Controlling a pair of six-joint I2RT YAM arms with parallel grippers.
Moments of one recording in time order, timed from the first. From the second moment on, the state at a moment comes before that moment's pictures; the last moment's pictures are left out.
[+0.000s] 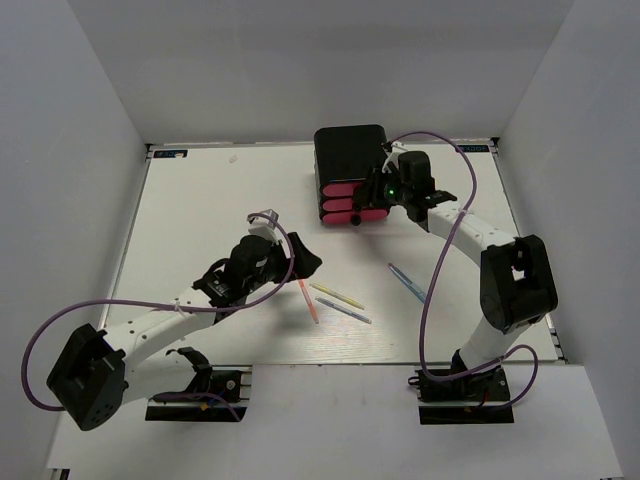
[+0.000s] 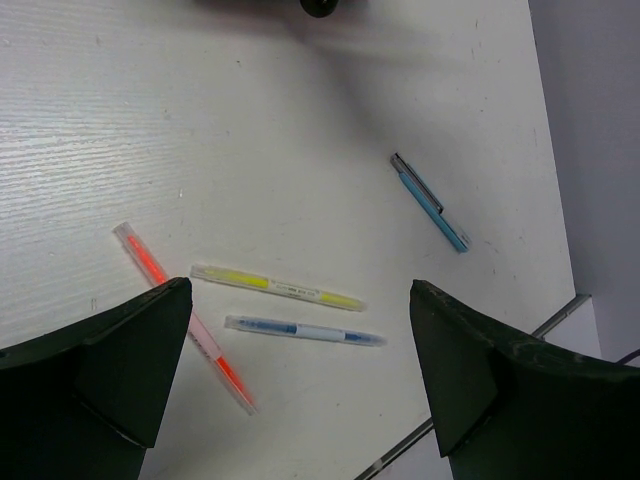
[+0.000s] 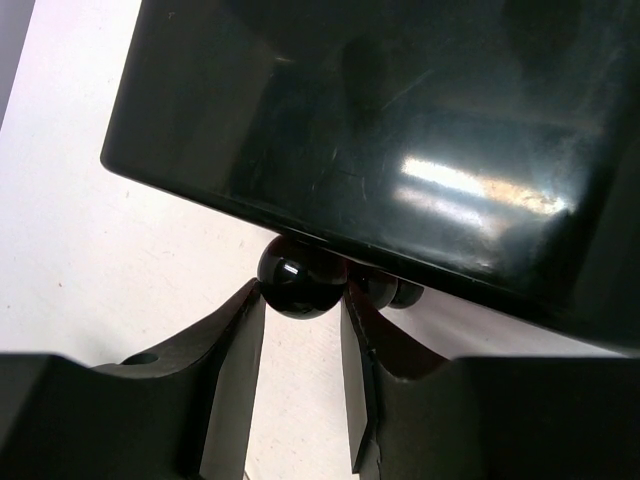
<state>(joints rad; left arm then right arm) -0.73 1.10 0.58 0.07 -0.05 -0.76 0.38 1.69 1.18 -0.01 -0.33 0.37</state>
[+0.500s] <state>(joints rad) -0.73 1.24 0.65 0.18 -0.05 -0.77 0.37 1.61 1.10 0.07 -0.39 0.31</state>
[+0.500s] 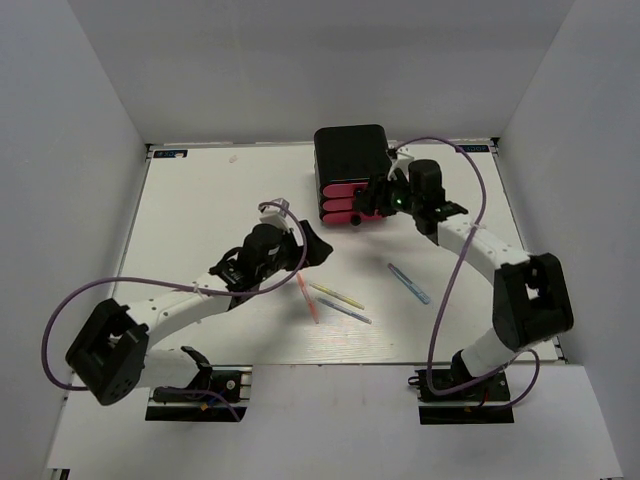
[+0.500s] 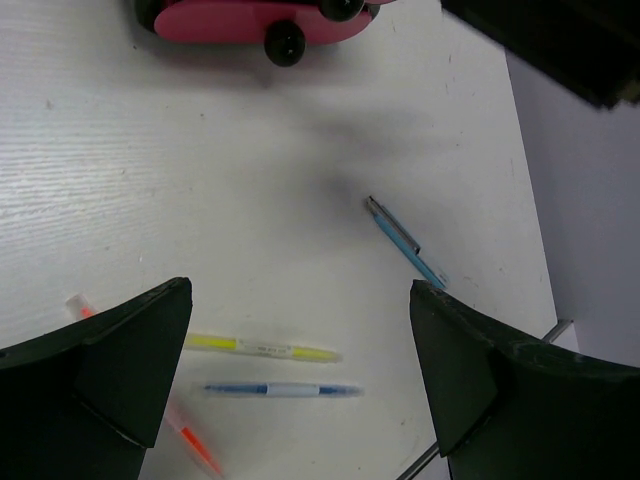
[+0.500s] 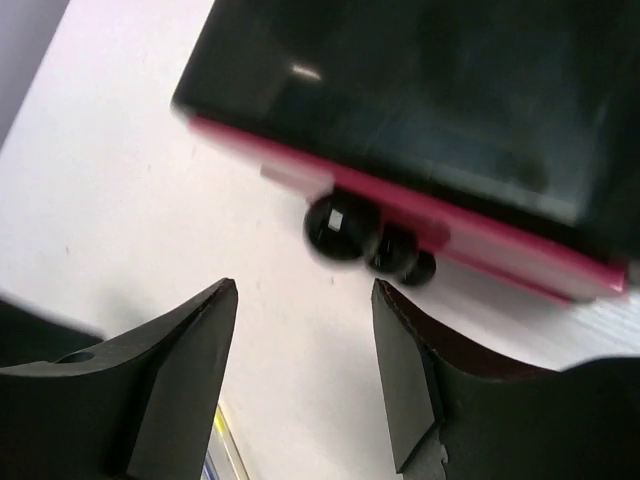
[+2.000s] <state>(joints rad) -0.73 1.98 1.14 0.52 -0.18 -0.89 0.22 1.03 0.59 0.05 -0.31 0.02</state>
